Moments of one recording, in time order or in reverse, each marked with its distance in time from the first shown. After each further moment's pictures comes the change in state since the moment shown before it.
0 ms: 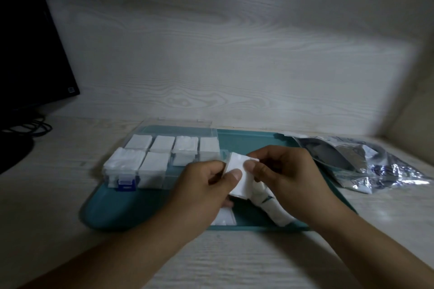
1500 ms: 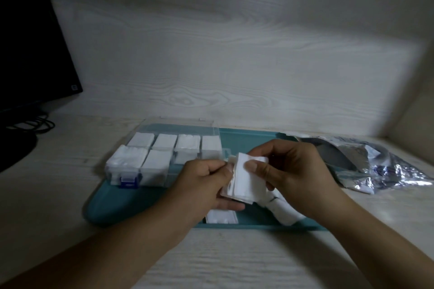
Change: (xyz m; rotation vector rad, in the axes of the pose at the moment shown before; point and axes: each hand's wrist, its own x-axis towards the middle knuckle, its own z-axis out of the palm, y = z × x) left_hand 0.006 0.001 -0.003 -0.295 -0.025 -0.175; right_hand -0.001 -0.013 -0.006 0.058 -0.046 -0.047
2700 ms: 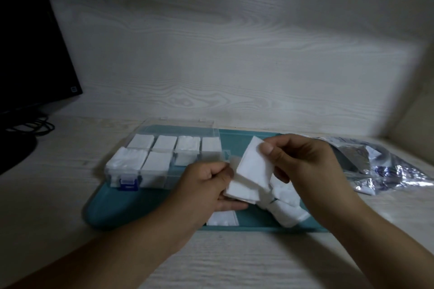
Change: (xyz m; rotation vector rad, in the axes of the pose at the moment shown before) left_hand 0.004 -0.007 0.000 -0.045 -0.029 0.023; right_hand 0.004 0.003 -0.005 0.274 0.168 0.095
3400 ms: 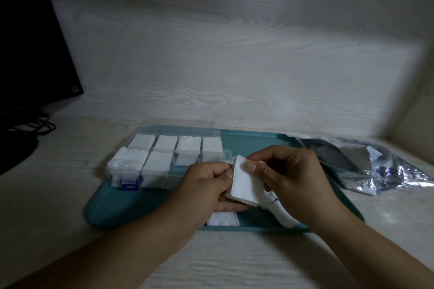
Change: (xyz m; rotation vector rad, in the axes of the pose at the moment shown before) left_hand 0.001 -0.001 -0.003 0.011 -0.037 -0.025; right_hand -0.008 0.007 0.012 -0.233 -0.084 -0.097
